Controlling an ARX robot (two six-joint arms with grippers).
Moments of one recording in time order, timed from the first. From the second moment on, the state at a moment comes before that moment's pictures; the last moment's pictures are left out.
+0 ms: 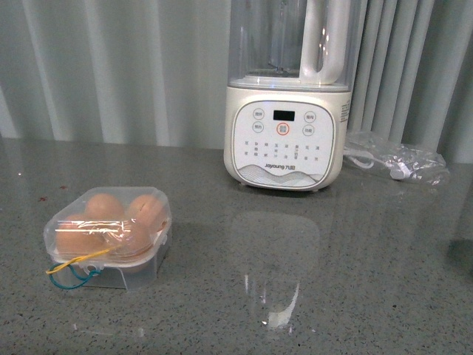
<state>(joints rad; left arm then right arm) 0.00 0.38 0.08 0.30 0.00 0.00 0.00 0.00 0.01 0.00 0.00 -0.01</state>
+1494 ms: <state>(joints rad) 0.00 0.00 0.03 0.00 0.00 0.00 0.00 0.00 0.01 0.00 0.00 -0.01</state>
